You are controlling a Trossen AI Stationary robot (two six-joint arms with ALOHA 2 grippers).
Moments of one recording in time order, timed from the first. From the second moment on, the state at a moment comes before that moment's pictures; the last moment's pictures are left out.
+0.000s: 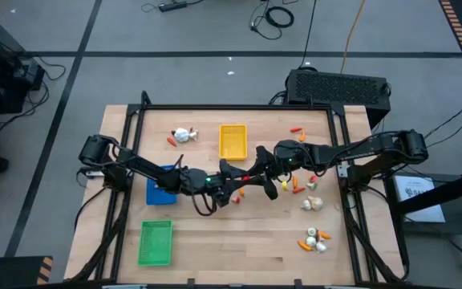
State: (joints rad) left arm -0.18 1.75 0.82 0.85 -0.35 1.24; right arm -0.03 1.38 0.77 0.27 -0.27 0.28
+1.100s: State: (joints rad) left arm -0.20 1.75 0.82 0.84 -0.53 1.11; right arm -0.09 1.38 0.77 0.08 -0.26 0.13
